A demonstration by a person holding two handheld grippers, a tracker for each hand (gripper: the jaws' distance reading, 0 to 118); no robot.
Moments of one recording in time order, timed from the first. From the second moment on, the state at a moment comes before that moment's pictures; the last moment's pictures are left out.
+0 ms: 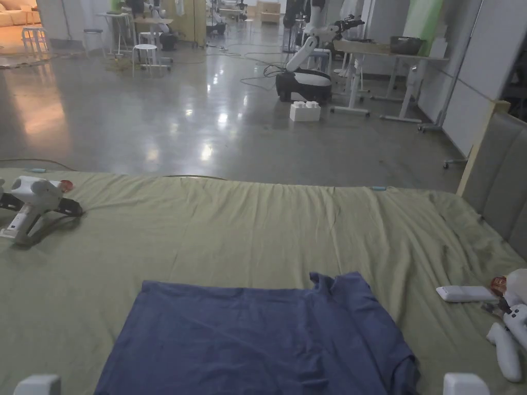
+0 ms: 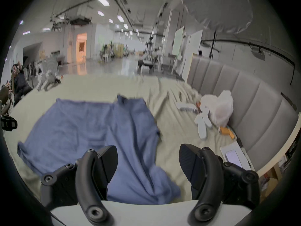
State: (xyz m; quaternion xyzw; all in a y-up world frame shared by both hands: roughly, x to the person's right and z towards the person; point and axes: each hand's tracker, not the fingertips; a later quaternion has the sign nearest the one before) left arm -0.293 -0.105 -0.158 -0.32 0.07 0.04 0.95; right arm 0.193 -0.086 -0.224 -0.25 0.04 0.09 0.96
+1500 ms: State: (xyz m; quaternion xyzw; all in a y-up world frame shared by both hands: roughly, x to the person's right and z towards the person) left arm -0.386 -0.195 -0.522 -0.42 0.06 0.06 0.90; right arm 0.126 -0.141 -0.325 -0.19 0.06 0.10 0.97
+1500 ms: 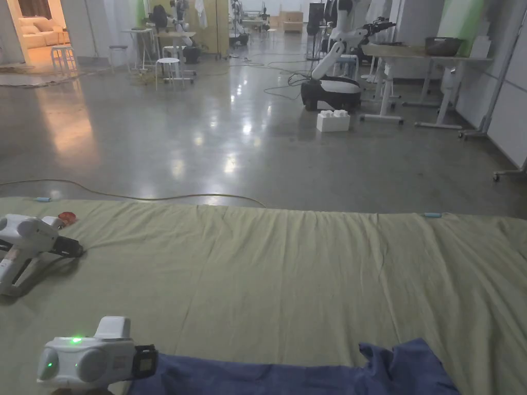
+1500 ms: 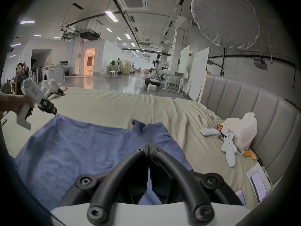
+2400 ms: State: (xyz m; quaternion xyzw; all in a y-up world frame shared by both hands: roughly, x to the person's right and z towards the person) left arm -0.342 -0.165 -0.498 -0.42 0.04 0.02 0.90; right arm 0.220 -0.177 -0.547 -0.42 0.06 0.05 0.91
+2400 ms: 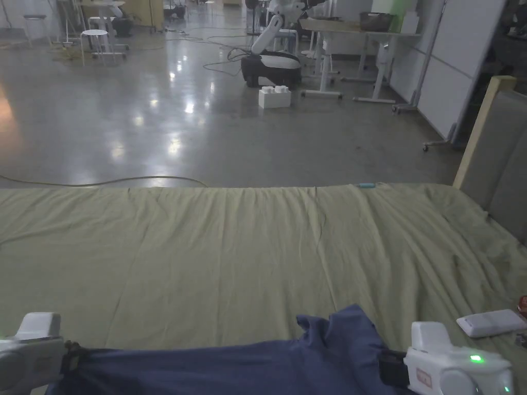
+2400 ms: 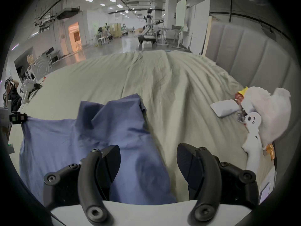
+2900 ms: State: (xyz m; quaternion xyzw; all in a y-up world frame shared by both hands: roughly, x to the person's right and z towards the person) left arm -0.337 -0.158 -0.485 -0.42 0.05 -0.01 0.91; right arm 0.196 -0.212 -0.584 -0.47 0.08 0.10 0.88
